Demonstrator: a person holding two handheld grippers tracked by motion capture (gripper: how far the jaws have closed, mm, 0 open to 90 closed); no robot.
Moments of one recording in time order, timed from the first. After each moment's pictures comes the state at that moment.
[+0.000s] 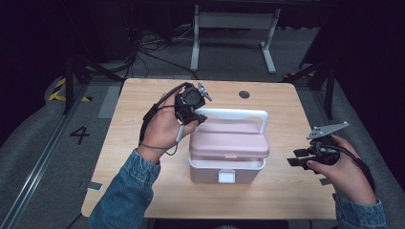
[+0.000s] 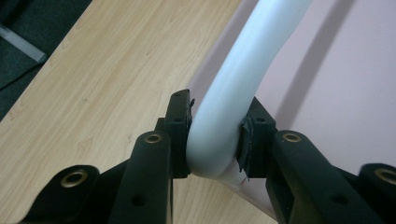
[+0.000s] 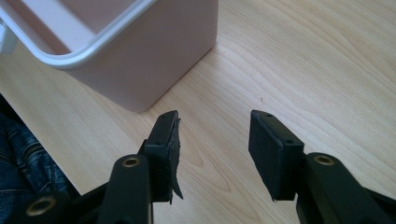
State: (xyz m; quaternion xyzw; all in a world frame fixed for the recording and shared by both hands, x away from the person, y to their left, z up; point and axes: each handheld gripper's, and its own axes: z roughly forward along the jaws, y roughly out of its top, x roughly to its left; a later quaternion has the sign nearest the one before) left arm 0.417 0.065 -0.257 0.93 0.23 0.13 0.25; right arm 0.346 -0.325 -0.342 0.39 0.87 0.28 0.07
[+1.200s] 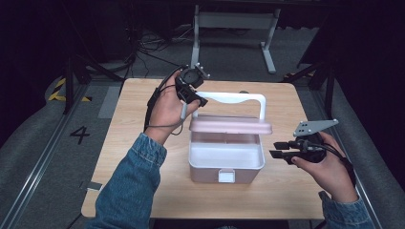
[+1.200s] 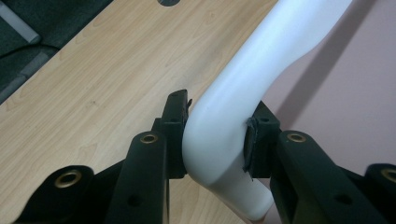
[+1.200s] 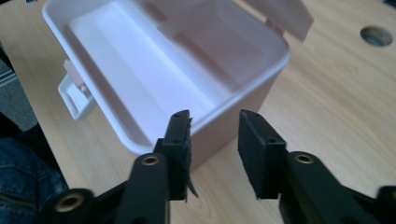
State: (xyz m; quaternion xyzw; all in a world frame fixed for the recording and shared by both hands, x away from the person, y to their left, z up) left arm 0.467 0.068 -0.249 0.91 0.30 0.10 0.27; right arm 0.343 -0.276 -0.322 0.31 0.87 0.37 0.11
